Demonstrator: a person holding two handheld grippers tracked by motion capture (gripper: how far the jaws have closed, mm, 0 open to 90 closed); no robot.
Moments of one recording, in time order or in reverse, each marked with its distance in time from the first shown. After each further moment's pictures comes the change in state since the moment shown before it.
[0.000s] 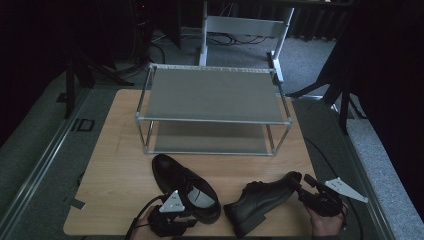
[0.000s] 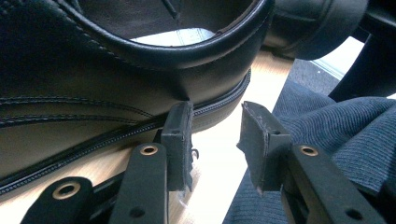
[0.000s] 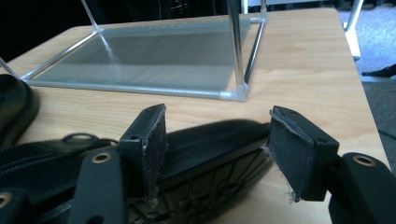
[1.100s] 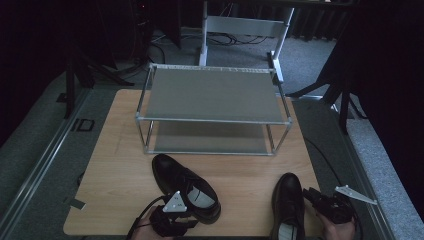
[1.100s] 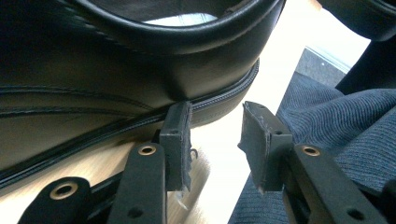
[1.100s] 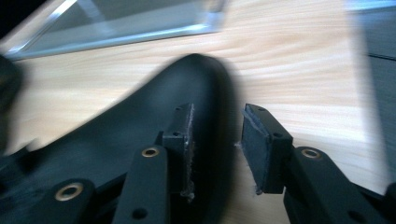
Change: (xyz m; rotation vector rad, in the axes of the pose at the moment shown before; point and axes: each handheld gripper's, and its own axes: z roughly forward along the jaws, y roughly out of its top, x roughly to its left) left arm 0.002 -0.003 0.004 0.023 0.011 -0.006; right arm -0.050 -0.029 -0.010 0.175 -0.022 0.154
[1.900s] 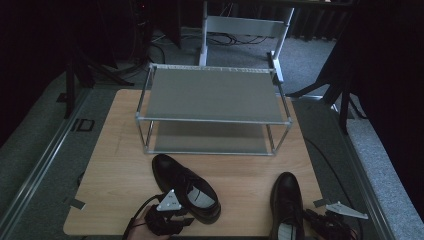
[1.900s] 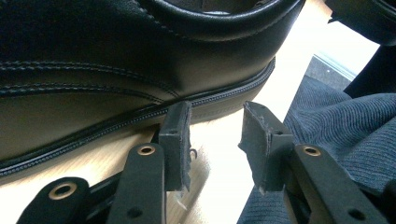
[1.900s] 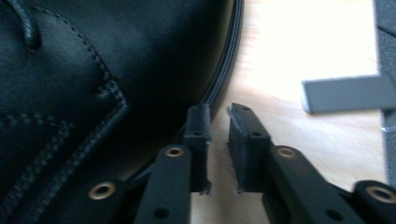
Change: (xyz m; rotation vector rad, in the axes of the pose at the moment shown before) left arm 0.006 -0.005 -0.003 -0.014 0.012 -0.020; right arm 0.029 -0.035 -0.013 0.202 -0.079 -0.139
